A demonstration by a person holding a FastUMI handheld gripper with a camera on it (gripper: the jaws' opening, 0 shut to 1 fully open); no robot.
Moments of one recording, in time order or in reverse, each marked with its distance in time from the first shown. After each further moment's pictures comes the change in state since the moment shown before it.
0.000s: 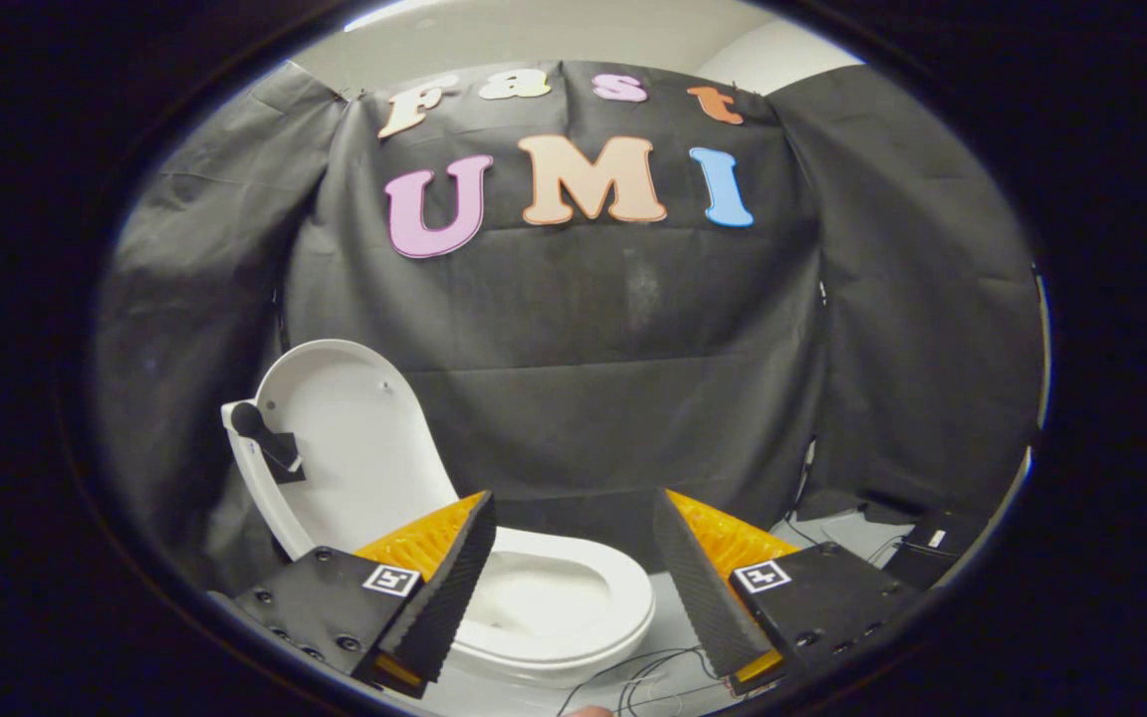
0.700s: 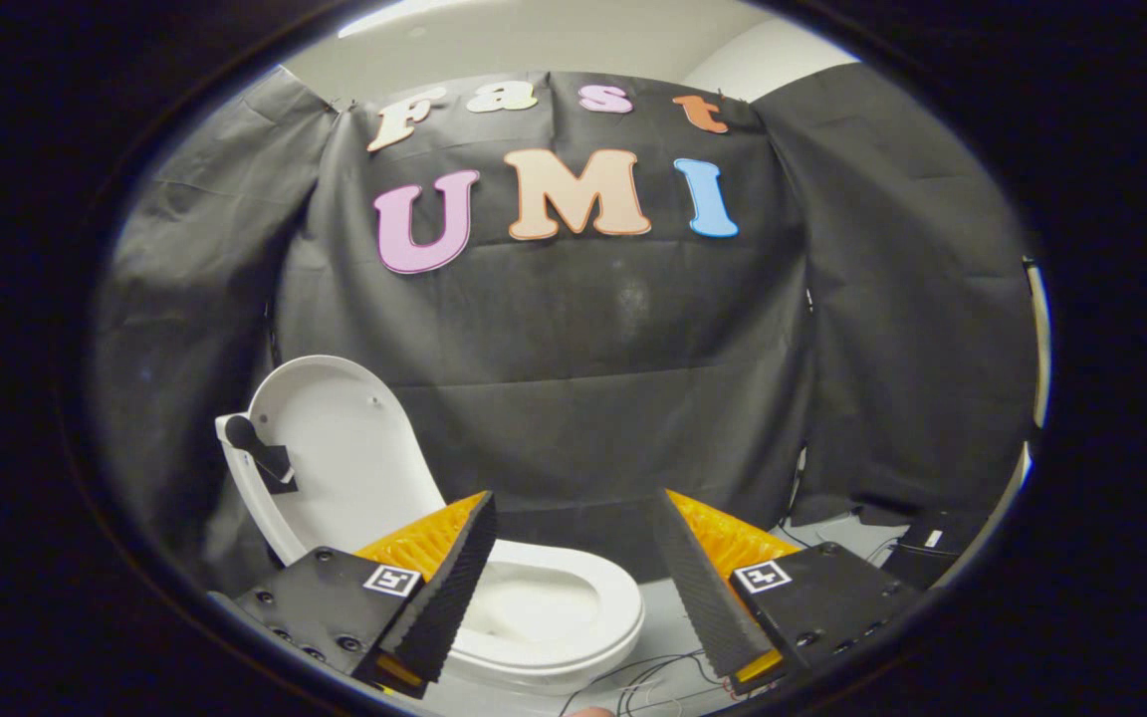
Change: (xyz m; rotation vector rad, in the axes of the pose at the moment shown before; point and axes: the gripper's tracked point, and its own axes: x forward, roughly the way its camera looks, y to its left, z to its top) arm -0.008 -0.023 0.009 0.018 -0.034 -0.036
